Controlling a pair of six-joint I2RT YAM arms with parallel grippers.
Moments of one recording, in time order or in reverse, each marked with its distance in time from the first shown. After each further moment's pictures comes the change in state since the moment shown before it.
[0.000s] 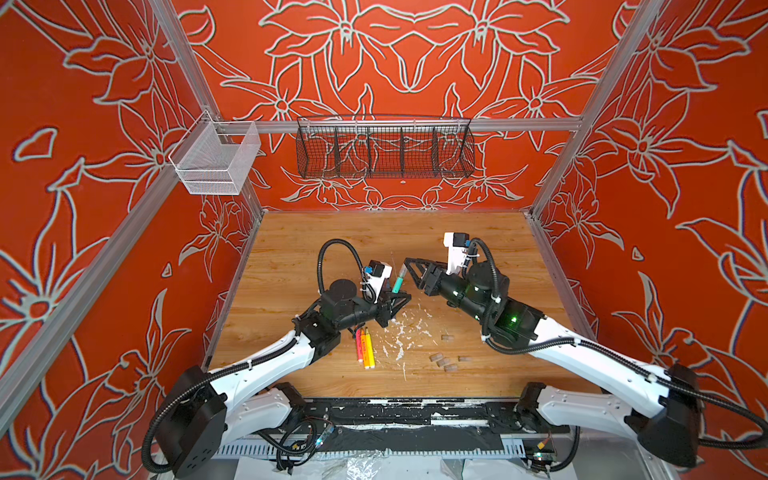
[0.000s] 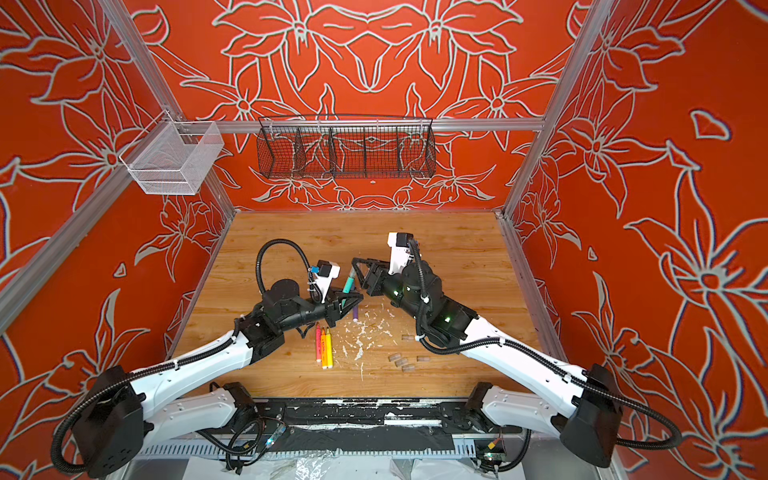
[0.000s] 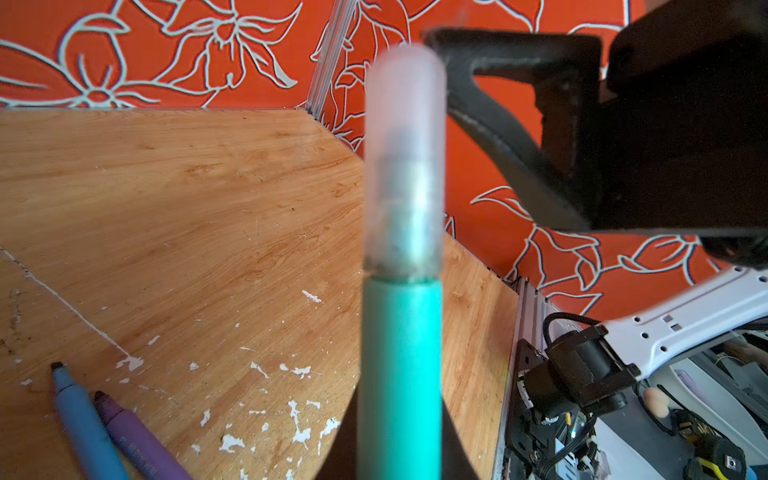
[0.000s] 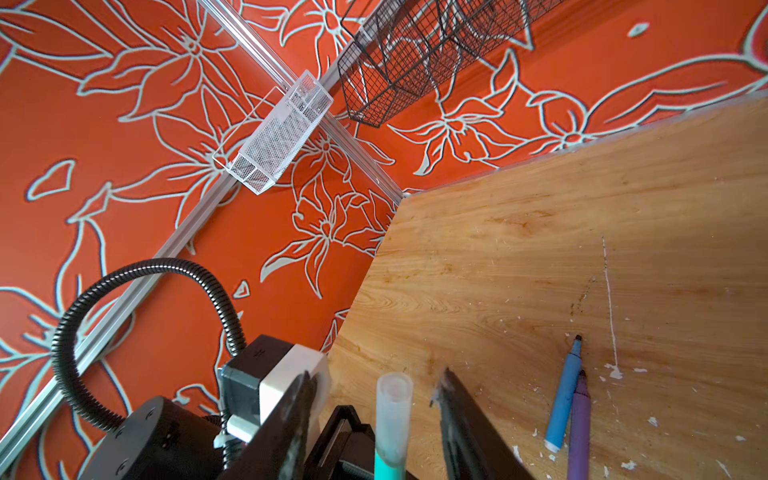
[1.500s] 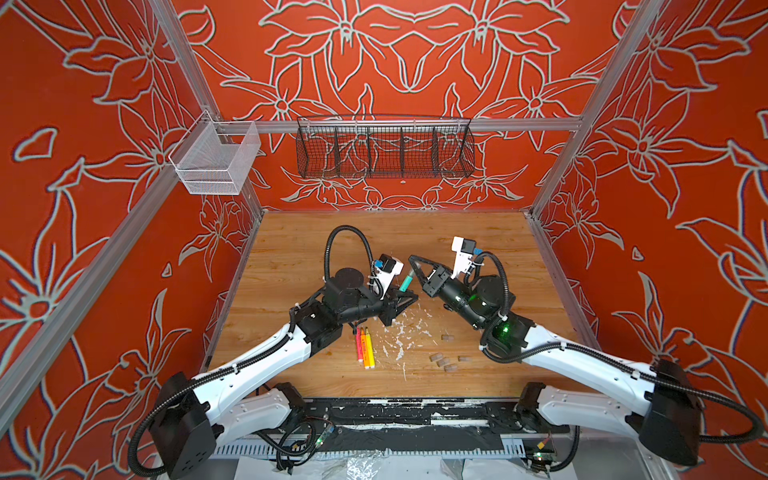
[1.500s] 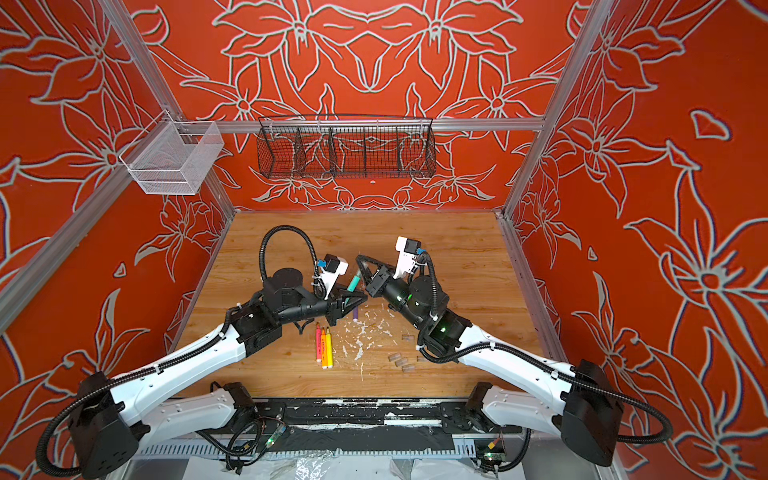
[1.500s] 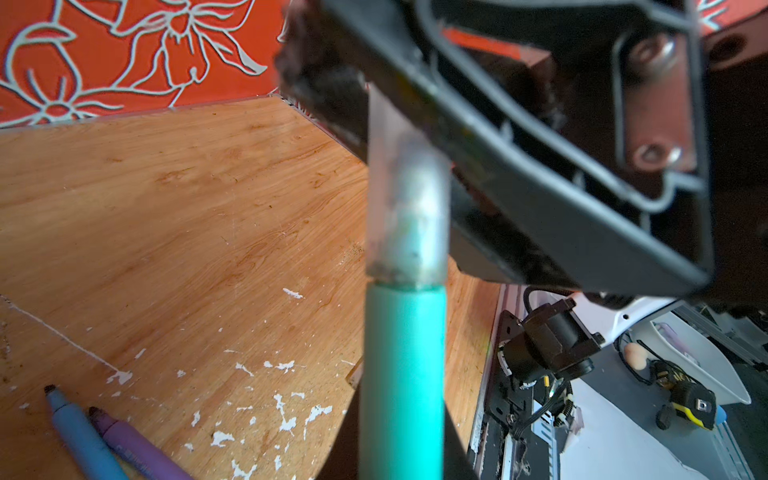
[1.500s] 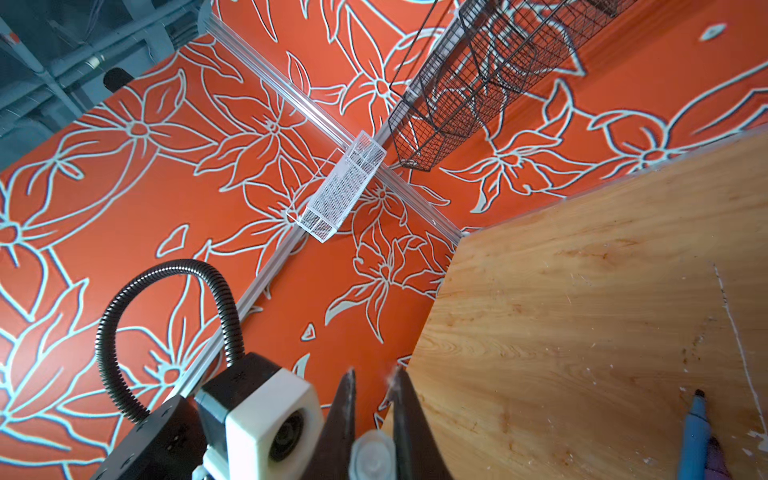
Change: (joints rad) left arm -0.037 -0.019 0.216 -0.314 0.001 0.093; right arm 0.057 -0.020 -0.187 0.397 0.031 0.117
